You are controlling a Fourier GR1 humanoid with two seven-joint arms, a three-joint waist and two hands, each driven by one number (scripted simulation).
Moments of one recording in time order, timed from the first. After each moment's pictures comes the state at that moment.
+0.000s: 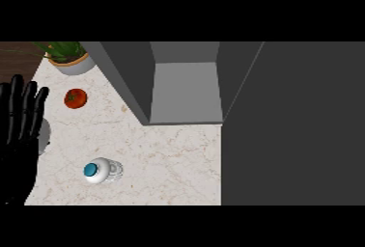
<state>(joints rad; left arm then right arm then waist) 0.00 0.12 0.01 -2.10 -0.01 0.02 -0.01 0.01 -0.10 0.01 -2.10 -0.03 -0.02 0.04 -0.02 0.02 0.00</state>
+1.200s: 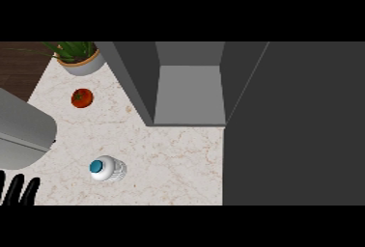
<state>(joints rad) 0.67 0.01 -0.30 -2.48 0.05 0.12 0.05 0.49 -0.15 0.04 -2.41 -0.23 0.23 0.09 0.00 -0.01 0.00</state>
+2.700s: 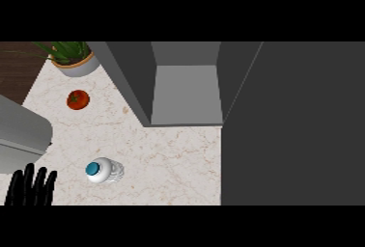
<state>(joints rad) 0.62 0.01 -0.12 -2.12 0.21 0.10 -0.15 0.83 -0.14 0.02 -2.43 -0.23 0.42 -0.17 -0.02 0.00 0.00</state>
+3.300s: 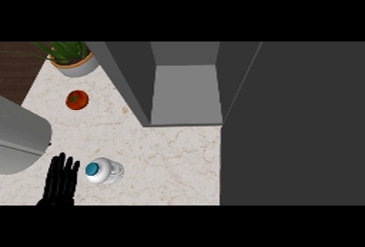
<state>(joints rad) 0.43 0.01 -0.02 -1.70 0.22 0.05 -0.31 0.96 -0.14 0.01 -2.43 -0.22 0.48 -0.27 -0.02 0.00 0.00</state>
